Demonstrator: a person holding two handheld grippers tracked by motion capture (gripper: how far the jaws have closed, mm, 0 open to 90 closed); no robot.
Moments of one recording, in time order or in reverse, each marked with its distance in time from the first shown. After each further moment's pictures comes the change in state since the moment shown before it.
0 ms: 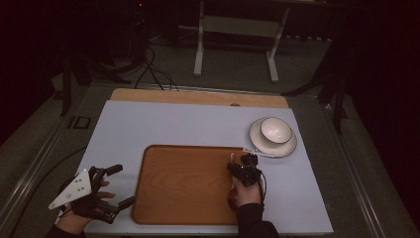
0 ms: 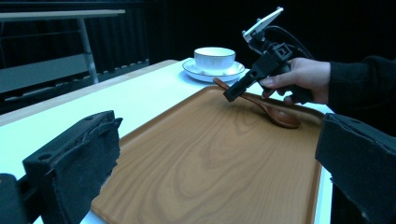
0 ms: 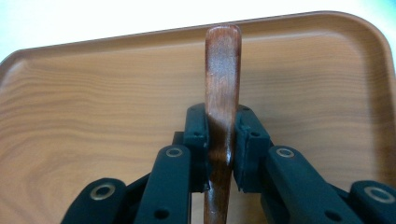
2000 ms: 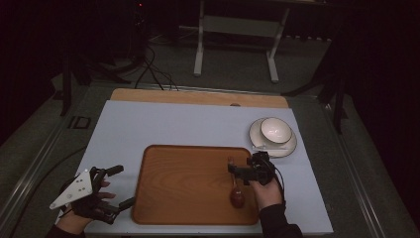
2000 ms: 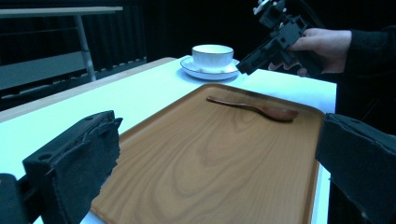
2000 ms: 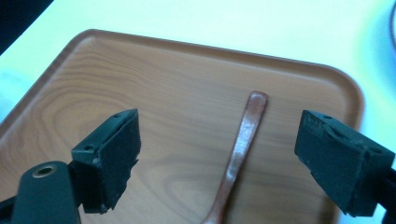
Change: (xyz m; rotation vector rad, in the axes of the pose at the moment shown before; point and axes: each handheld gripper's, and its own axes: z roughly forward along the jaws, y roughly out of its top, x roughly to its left) left arm -0.001 -0.001 0.001 0.011 -0.008 -0.002; right arm -0.016 0.019 -0.046 -0.003 0.171 -0.242
